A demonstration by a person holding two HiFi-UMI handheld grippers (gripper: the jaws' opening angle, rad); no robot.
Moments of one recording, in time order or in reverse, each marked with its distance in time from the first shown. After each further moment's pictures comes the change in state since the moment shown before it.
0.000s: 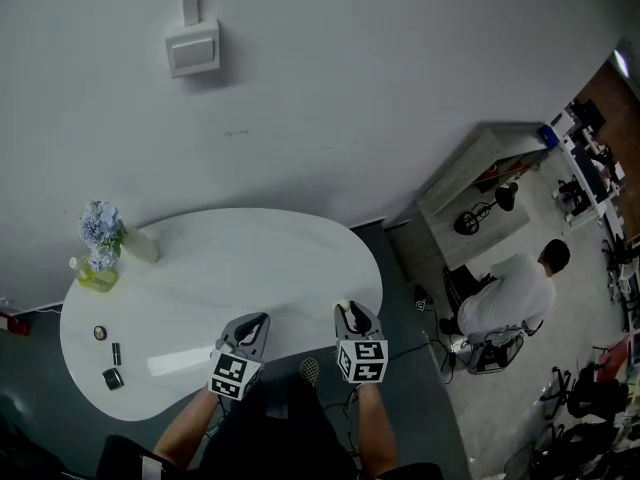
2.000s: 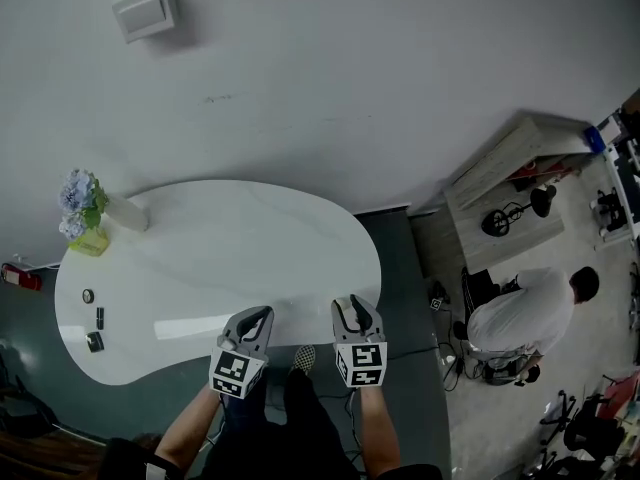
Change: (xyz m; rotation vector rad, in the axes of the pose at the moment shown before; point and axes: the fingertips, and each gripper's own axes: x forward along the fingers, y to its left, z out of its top) left arm 0.081 -0.055 -0.027 -0.044 0.054 0.139; right arm 0.034 -0.067 -0.038 -0.081 -0.024 0.181
